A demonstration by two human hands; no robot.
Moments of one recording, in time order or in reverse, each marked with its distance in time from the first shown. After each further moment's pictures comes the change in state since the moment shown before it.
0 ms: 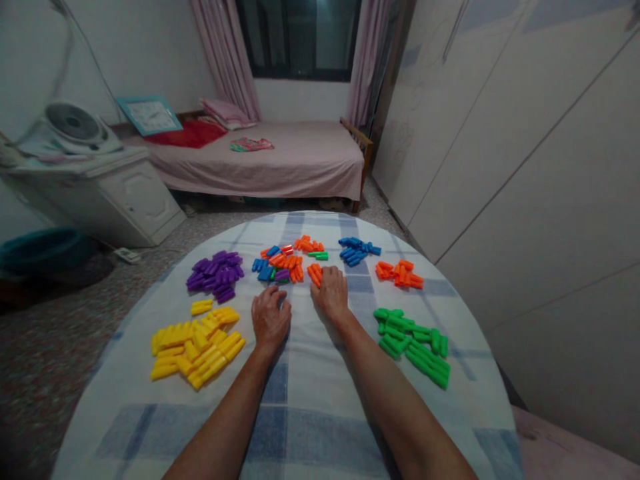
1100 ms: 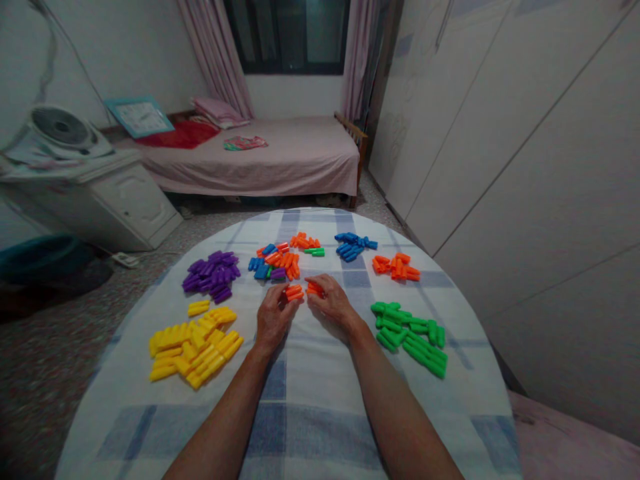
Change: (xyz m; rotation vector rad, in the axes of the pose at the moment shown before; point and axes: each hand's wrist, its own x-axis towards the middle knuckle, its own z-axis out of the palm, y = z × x) left_hand 0.000 0.002 0.004 -0.354 -0.091 0.130; right_hand -0.025 0.027 -0.010 0.586 -0.116 -0.300
